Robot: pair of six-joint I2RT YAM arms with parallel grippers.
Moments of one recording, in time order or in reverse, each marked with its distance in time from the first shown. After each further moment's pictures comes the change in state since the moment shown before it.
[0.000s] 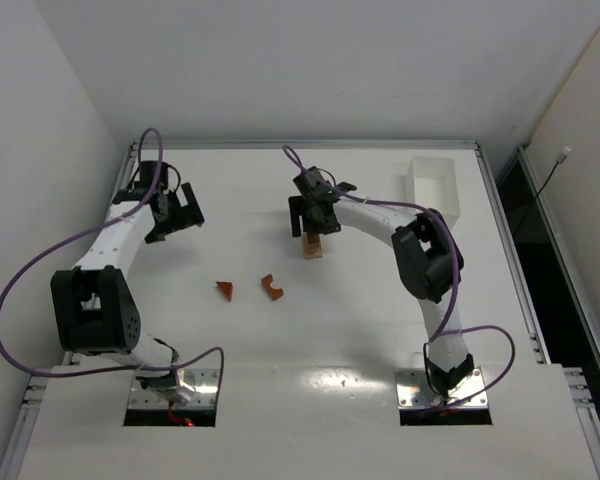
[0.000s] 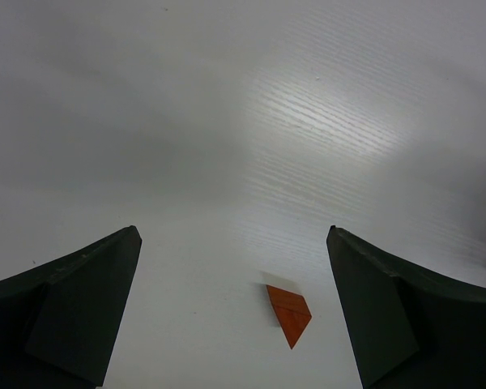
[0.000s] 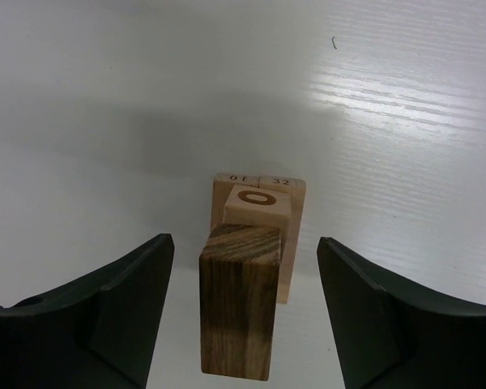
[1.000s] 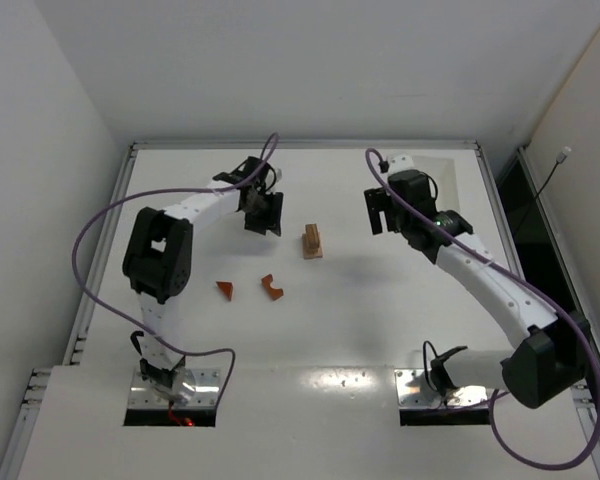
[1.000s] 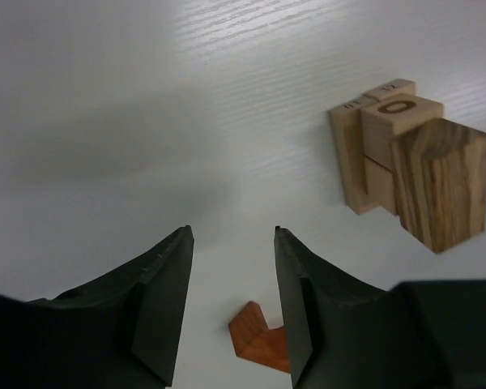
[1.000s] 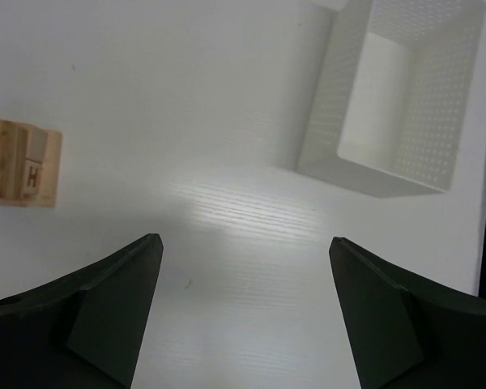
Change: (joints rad) left arm -0.431 0.419 0.290 0.064 0.244 0.108; right arm -0.164 -0.821 -0.534 0.088 0.211 -0.426
